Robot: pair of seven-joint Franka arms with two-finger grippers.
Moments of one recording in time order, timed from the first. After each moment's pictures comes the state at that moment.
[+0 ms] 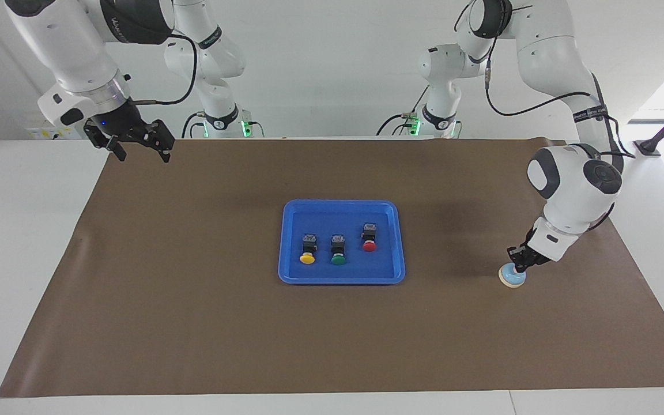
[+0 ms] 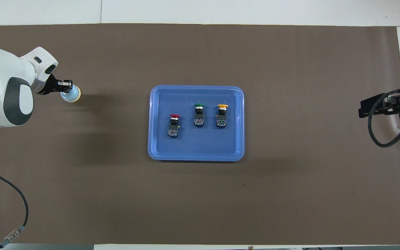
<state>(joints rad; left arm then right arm) 0.06 0.39 -0.06 -1.80 0.01 2.31 0.03 -0.07 -0.02 0.05 -1.63 0.00 1.54 0.05</state>
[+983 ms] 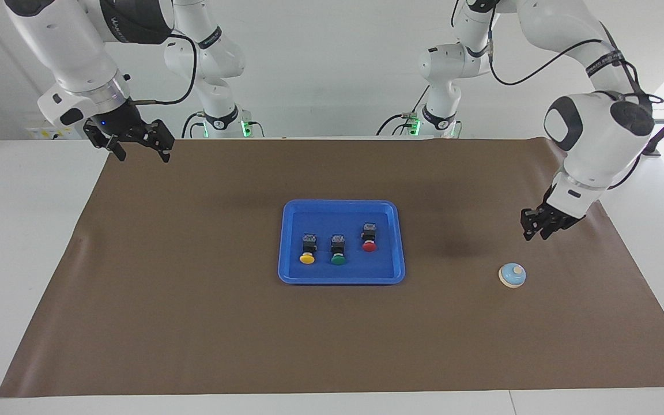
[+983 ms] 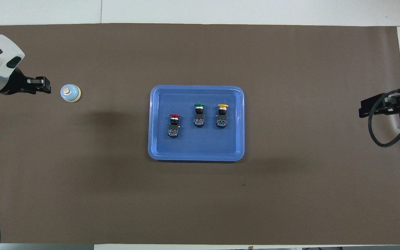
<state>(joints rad) 0.06 0.16 -0.06 -1.75 0.01 1.99 0.03 -0.07 -0.02 0.05 -1.63 0.00 1.54 0.05</state>
